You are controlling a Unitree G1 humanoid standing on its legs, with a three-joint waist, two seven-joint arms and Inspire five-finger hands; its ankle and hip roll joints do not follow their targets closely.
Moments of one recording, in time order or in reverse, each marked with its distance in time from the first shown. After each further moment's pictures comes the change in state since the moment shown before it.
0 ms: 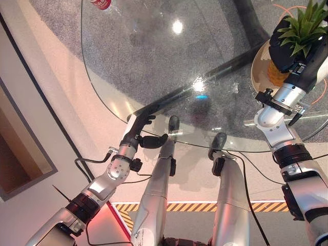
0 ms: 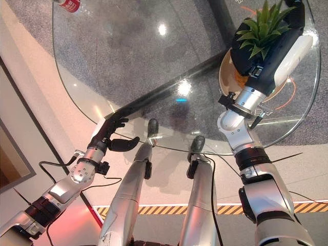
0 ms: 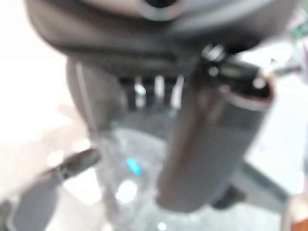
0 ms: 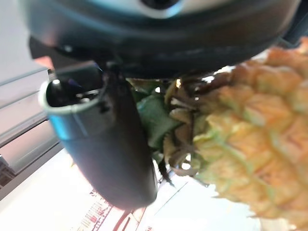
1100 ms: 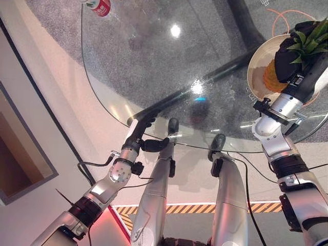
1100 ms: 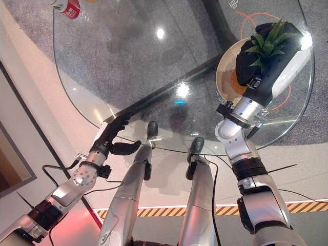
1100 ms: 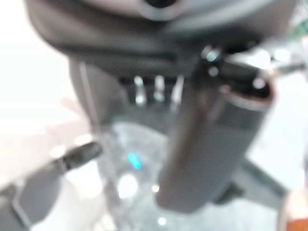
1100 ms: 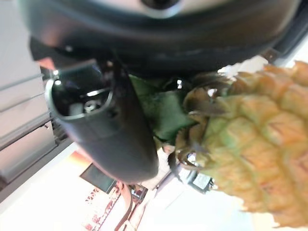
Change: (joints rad) left arm 0.026 -0.025 0.011 0.001 0.001 0.006 -0.002; right arm 0.090 0.027 -0.049 -0.137 -0.044 0.048 -0.002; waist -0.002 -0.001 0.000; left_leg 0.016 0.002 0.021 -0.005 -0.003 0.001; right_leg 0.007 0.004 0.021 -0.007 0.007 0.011
